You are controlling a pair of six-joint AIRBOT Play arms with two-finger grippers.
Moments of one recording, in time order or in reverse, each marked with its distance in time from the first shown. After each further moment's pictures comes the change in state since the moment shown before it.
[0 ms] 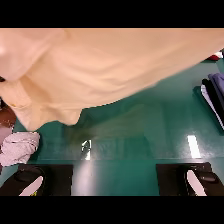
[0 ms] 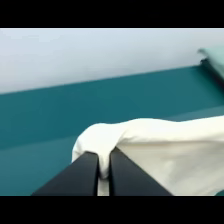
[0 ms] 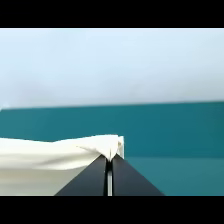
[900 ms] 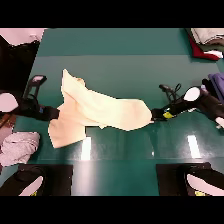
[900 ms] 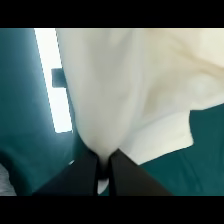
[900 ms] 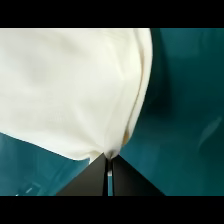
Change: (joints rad) left arm 0.000 -0.002 -1.179 0.056 0.043 -0.060; right arm 0.363 -0.589 -0.651 -0.007 0.147 -0.026
